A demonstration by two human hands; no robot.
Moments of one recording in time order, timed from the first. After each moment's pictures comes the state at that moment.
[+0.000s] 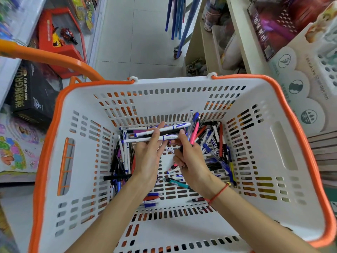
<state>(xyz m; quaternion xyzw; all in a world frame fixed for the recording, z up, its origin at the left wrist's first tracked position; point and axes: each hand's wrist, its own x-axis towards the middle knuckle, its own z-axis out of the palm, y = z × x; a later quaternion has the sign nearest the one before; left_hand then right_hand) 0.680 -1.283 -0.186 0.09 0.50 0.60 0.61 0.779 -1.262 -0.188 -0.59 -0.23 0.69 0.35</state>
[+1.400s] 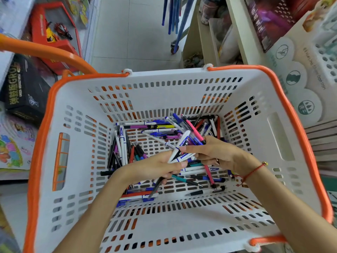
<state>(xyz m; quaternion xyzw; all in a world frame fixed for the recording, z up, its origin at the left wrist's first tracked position) 0.664 -1.290 -0.178 0.46 0.43 0.11 0.77 0.850 -1.230 -0.159 -0.54 -0.46 0.71 -0.01</state>
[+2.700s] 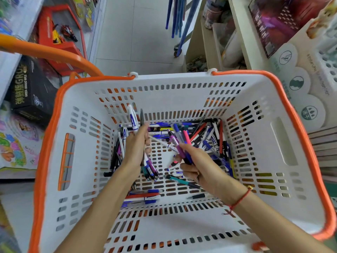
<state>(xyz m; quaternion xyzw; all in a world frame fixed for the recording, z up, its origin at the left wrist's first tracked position) 0.646 -1.277 -0.196 0.12 0.65 0.48 0.58 0.808 -1.273 -0.161 -0.57 -0.25 0.76 0.17</state>
